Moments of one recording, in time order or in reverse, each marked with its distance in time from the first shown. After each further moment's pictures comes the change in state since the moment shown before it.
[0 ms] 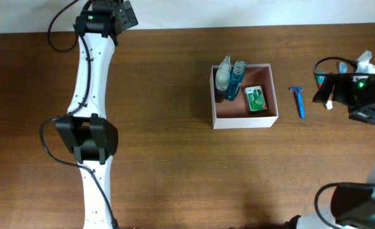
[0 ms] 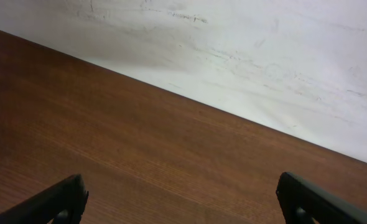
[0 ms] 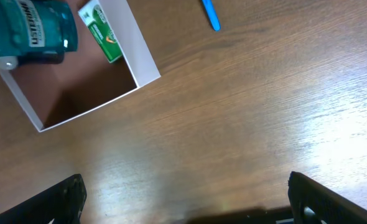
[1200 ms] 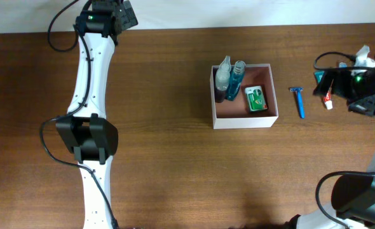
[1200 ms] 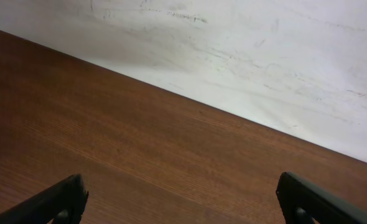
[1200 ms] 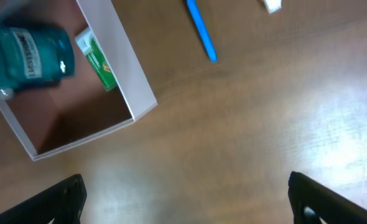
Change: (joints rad) left arm 0.000 0.000 0.000 0.000 0.000 0.000; right arm 0.000 0.044 0.000 0.107 0.011 0.000
